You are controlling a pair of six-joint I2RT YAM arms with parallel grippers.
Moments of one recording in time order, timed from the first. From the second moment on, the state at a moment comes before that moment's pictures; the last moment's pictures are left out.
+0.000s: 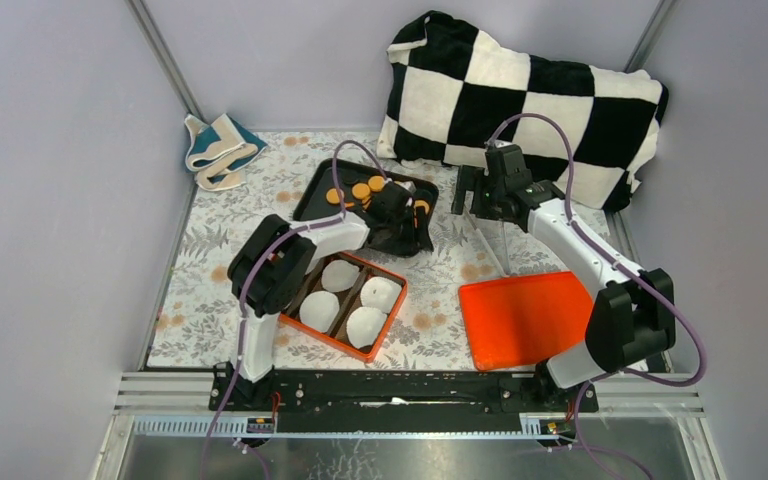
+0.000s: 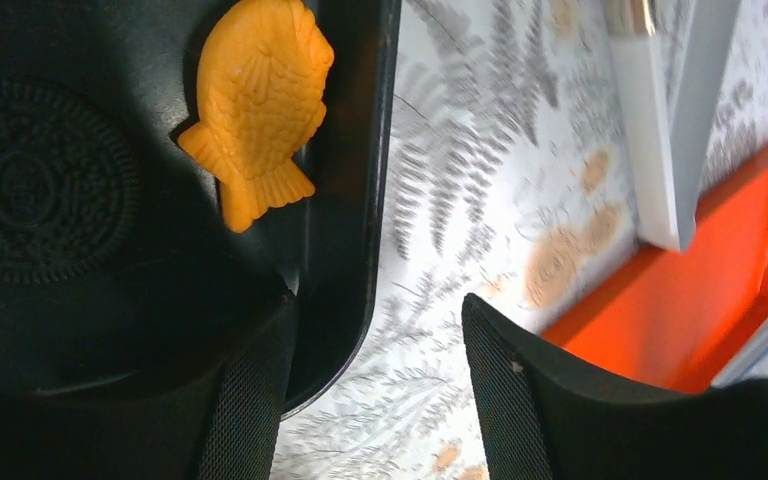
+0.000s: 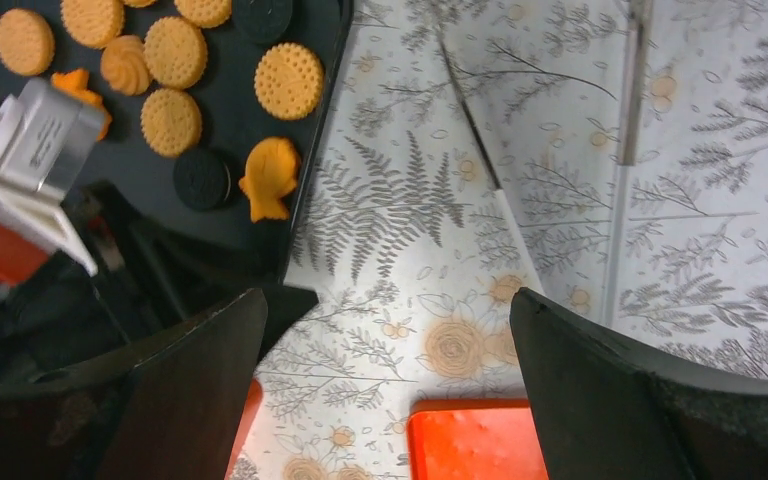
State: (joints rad) left arm -0.63 2.03 1.30 -0.14 0.23 -0.70; right arm 0.36 1.50 1.21 -0.53 0.03 0.42
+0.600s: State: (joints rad) left arm -0.73 1.95 1.45 -0.35 0.20 -0.63; right arm 0.36 1.60 1.19 -0.72 0.28 0.43
